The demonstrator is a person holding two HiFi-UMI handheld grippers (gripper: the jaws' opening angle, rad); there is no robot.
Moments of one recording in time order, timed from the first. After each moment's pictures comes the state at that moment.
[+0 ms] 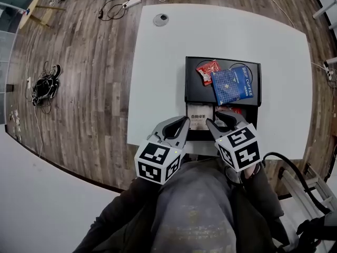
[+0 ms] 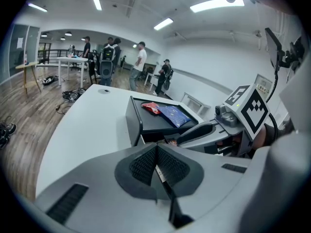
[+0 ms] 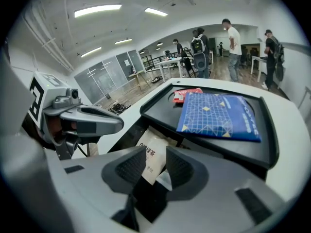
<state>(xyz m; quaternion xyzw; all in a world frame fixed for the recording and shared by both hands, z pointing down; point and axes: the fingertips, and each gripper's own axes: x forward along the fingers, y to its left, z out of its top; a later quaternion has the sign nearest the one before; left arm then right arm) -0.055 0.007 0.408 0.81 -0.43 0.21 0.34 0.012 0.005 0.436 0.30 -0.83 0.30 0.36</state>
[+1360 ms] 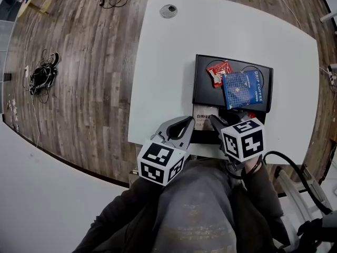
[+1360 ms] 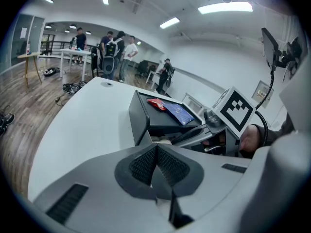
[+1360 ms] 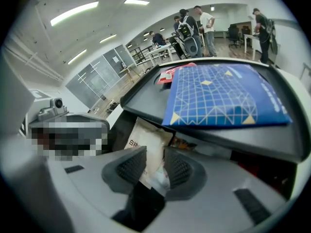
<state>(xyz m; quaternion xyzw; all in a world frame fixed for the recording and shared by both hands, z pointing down) -0.062 0.004 0.422 0.80 -0.43 0.19 0.37 0.006 -0.006 0.473 0.30 -0.78 0.39 0.38</state>
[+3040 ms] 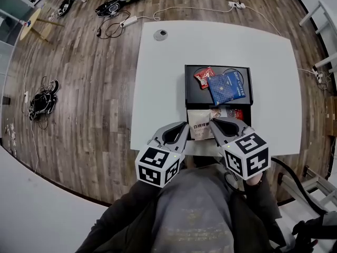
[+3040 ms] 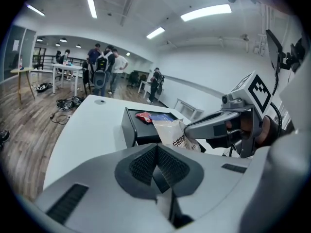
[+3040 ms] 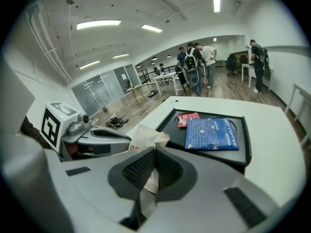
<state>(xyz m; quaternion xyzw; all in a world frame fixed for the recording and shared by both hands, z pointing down) -0.060 0.024 0.377 0.84 -0.42 0.17 0.30 0.009 0.018 0.362 0.35 -0.84 0.29 0.29</state>
